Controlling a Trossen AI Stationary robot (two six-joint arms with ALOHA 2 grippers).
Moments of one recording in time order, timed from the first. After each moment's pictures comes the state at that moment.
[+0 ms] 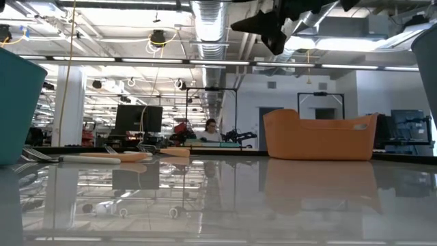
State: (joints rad) left arm -0.76 0.93 0.83 -0.87 0.39 -1.61; right arm 0.08 1.41 0.97 0.08 -0.11 0.46
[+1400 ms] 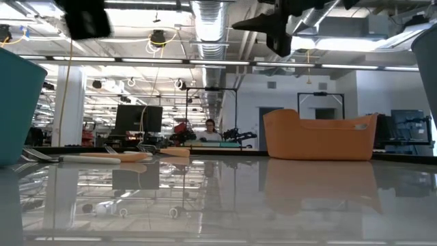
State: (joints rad) left arm -0.07 0.92 0.75 -0.22 0.59 -0.82; right arm 0.11 1.41 0.97 0.09 -0.08 0.70
